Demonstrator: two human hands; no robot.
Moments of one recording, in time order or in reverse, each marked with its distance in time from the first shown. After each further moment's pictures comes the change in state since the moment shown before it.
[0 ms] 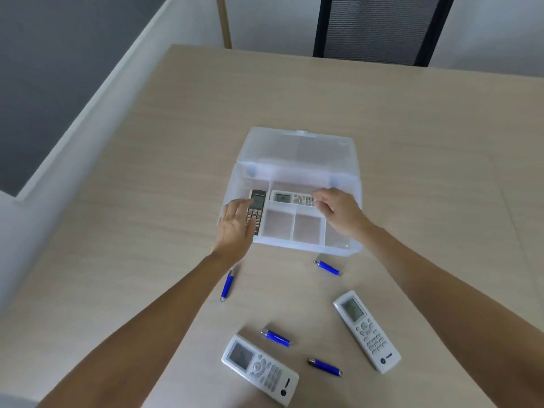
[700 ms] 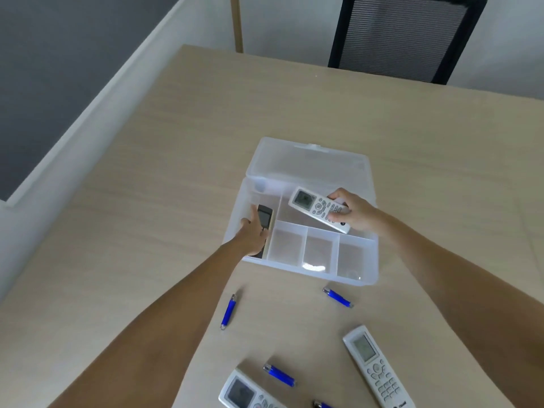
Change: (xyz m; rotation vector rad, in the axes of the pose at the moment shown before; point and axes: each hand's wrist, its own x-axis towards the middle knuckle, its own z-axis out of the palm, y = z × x) left_hand 0.070 -0.012 0.025 -0.093 -0.538 -0.494; right_hand 0.078 0.033 -0.016 0.117 -0.288 0.266
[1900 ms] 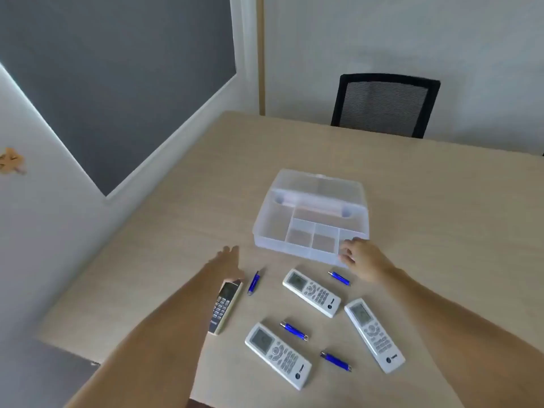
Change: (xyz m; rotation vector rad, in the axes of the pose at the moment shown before) left_hand -0.169 -0.093 -0.018 0.438 0.066 -0.058; right_hand -0.185 -0.010 0.077 -0.501 0.282 -0.190
